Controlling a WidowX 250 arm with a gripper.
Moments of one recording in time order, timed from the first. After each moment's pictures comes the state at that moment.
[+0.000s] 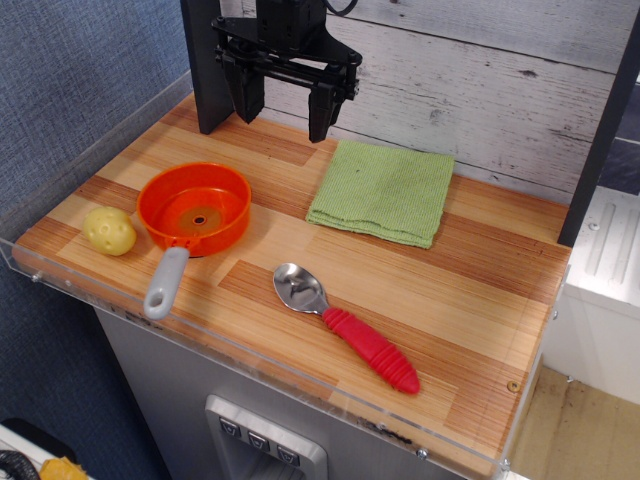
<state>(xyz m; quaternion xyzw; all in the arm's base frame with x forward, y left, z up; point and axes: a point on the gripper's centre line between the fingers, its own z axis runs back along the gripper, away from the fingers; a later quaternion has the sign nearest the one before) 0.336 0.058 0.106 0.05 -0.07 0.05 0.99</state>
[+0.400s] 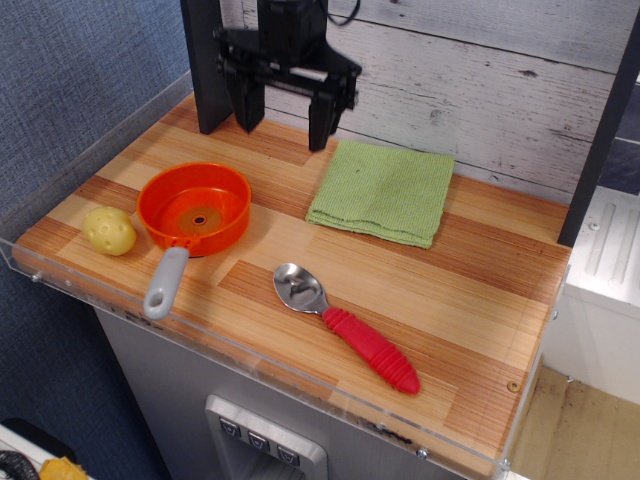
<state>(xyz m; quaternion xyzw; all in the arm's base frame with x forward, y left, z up) 0.333 0.058 0.095 0.05 -0.05 0.06 1.00</state>
